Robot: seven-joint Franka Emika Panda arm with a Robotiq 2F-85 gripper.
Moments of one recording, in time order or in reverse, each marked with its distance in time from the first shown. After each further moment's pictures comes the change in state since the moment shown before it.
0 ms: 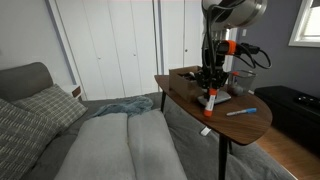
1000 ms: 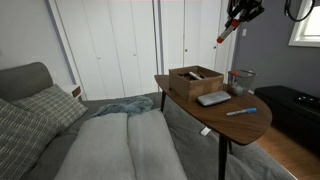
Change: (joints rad) arm -0.183 -0.375 -0.144 0.025 0.002 0.352 -0.002
